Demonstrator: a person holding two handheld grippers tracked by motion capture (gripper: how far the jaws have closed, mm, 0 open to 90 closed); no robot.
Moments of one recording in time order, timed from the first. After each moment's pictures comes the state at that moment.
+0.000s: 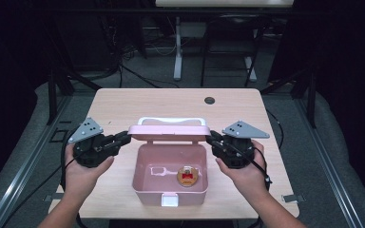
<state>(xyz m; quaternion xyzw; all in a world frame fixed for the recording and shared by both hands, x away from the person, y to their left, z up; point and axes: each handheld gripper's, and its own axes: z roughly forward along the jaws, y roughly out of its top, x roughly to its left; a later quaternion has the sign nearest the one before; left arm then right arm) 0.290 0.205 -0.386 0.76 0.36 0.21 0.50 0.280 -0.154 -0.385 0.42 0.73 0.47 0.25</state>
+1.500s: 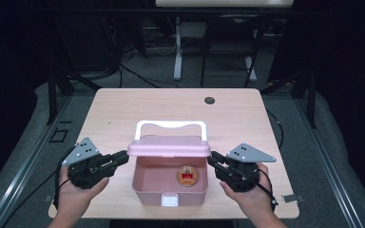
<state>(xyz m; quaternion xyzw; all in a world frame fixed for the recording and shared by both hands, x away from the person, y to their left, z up) 0.256 0.215 -0.408 0.78 0.35 0.17 0.50 0.240 -0.164 -0.410 0.41 0.74 0.48 0.22</state>
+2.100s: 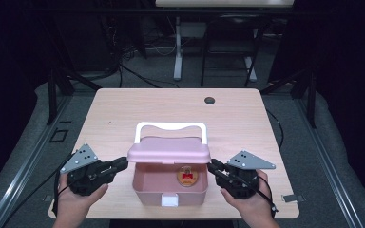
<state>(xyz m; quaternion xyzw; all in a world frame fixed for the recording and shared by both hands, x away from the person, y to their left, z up) 0.246 0.218 -0.417 0.77 0.35 0.16 0.50 0.232 -0.166 -0.425 0.42 0.75 0.48 0.20</state>
